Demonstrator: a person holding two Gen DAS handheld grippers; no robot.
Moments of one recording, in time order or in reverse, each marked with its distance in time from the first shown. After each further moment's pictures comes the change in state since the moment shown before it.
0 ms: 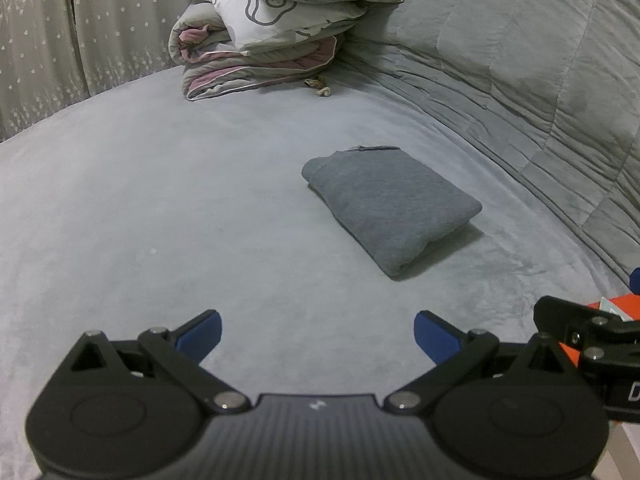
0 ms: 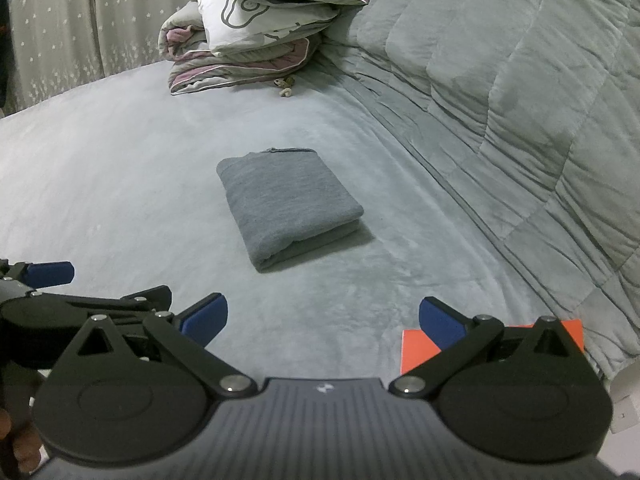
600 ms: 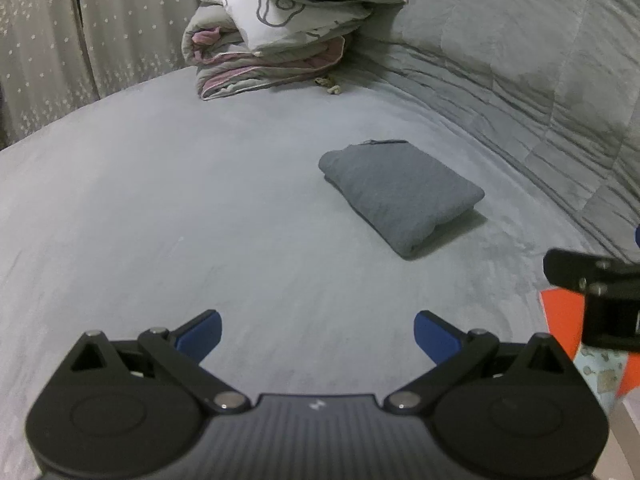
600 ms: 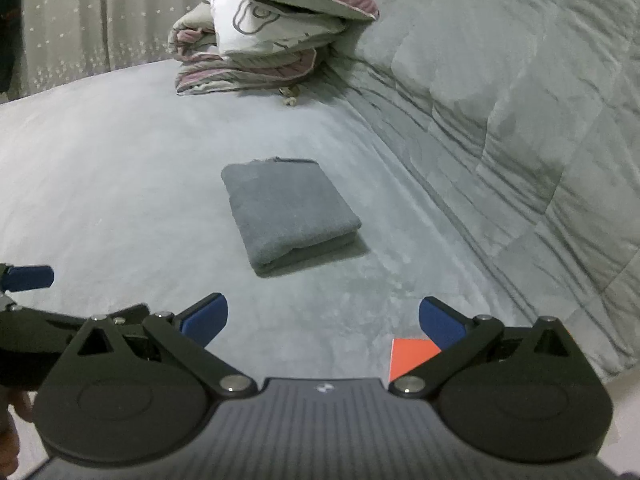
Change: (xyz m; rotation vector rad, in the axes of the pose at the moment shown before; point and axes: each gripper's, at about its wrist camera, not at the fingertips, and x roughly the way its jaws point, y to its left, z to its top) left arm -0.039 0.018 -0.020 0.009 -0.007 0.021; right arm -0.020 0.009 0.002 -0.066 -0.040 -0.018
